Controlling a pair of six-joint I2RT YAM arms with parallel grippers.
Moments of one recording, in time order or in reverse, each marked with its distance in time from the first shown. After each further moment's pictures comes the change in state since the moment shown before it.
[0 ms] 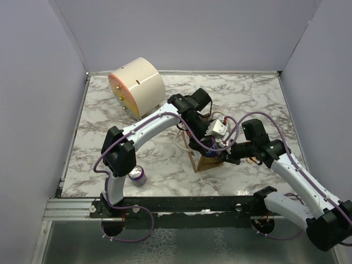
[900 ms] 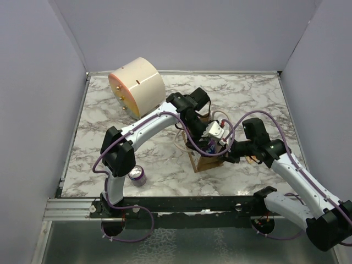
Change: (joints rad) left arm 0.005 0.001 0.042 -0.107 0.013 0.179; right arm 0.002 0.000 0.005 0.034 0.009 0.028
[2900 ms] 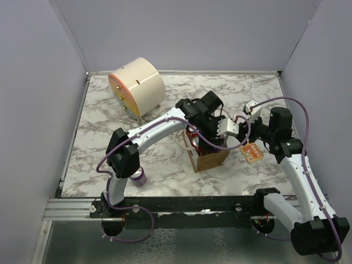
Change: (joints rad) left arm -0.068 0.016 -0.009 0.254 -0.284 -0.433; right arm -0.347 -0.041 0.059 0.190 0.178 0.352
